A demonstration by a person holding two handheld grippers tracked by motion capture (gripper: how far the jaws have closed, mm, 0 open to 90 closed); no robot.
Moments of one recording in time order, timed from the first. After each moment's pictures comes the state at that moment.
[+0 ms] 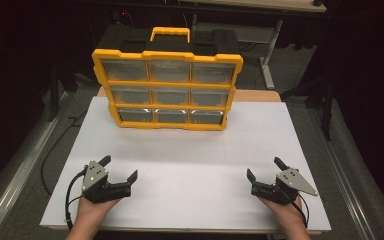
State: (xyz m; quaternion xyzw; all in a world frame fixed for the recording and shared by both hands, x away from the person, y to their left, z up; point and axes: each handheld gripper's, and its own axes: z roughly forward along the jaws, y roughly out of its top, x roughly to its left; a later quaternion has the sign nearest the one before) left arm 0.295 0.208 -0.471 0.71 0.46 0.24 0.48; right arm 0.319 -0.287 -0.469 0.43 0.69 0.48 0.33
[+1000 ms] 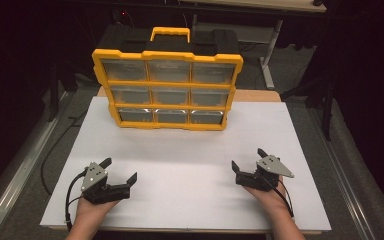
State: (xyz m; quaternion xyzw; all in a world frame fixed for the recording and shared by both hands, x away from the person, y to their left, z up) left arm 0.294 0.215 -0.480 0.71 0.46 0.22 0.49; right arm 0.359 -0.245 -0.478 0.41 0.72 0.46 0.32
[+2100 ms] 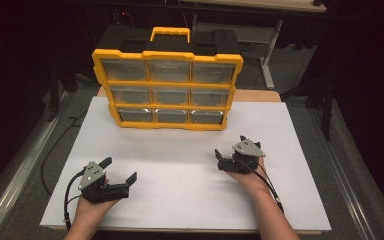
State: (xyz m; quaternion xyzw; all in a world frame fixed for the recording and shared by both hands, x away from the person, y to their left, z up) left arm 0.295 0.217 -0.477 0.71 0.46 0.21 0.50; right arm 0.405 -0.201 -0.485 0.39 0.76 0.41 0.33
